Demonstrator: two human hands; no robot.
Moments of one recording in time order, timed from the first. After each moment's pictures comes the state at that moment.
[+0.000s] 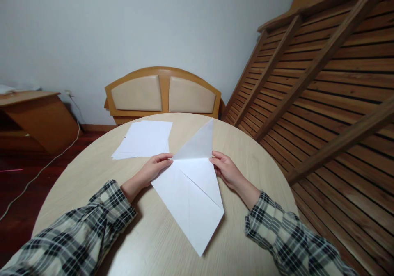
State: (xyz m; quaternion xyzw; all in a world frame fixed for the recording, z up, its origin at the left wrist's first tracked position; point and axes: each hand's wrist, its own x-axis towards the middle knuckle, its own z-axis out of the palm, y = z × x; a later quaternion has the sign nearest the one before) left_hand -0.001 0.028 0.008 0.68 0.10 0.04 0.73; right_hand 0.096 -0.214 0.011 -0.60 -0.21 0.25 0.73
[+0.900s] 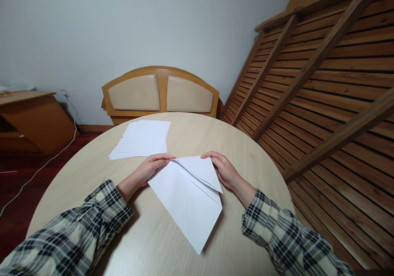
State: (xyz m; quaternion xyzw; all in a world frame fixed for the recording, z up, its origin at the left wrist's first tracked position) left_hand -0.002 0.030 0.015 0.71 0.11 0.04 0.69; right_hand 0.093 -0.212 0.010 -0.61 -0.20 0.22 0.73
